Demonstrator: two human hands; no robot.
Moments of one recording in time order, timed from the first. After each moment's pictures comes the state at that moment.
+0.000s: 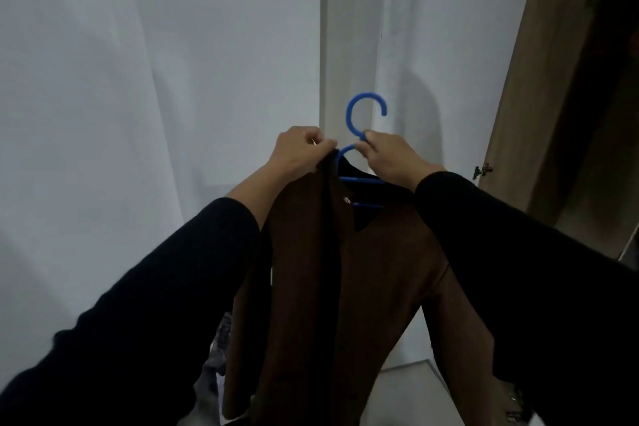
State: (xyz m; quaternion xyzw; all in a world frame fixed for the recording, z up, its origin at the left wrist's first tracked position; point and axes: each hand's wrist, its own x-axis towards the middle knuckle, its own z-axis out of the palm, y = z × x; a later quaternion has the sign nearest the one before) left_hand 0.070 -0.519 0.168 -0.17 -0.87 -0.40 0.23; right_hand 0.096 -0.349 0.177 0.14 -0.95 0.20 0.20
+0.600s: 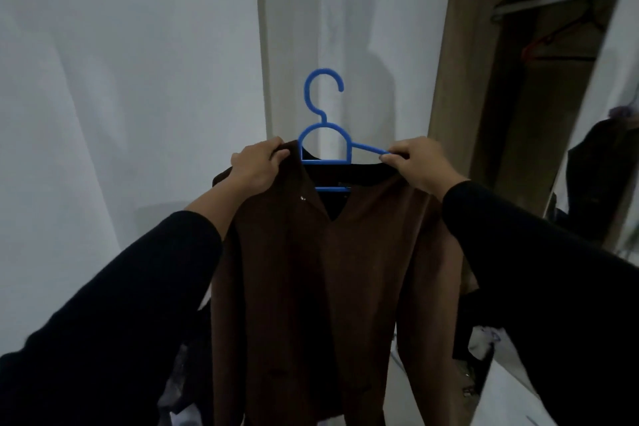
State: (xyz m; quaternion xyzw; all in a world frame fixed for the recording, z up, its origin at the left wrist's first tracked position) left_hand 0.043 -0.499 0.160 -0.22 -0.91 -0.26 0.24; right_hand 0.131 -0.236 0.171 0.01 -0.93 0.22 0.28
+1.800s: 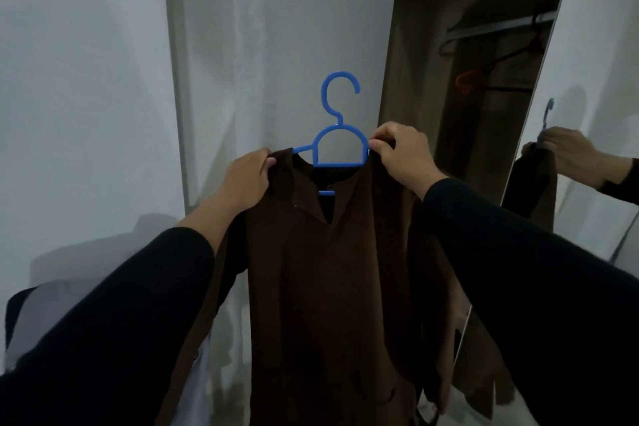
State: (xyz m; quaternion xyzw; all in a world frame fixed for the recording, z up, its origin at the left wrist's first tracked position) left_hand -0.045 -0.270 0.159 -0.22 -0.88 -0.28 0.31; right_hand 0.044 -0.031 0.217 0.00 -0.90 0.26 0.35
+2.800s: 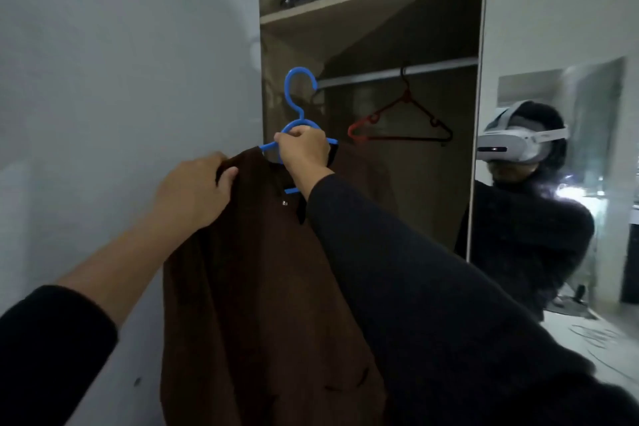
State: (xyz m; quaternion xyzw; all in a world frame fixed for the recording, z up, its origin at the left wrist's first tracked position) left_hand -0.263 -0.107 0.260 -0.37 -0.81 -0.27 0.37; right_hand -0.180 0.021 0.306 -0.20 -0.73 0.41 0.50
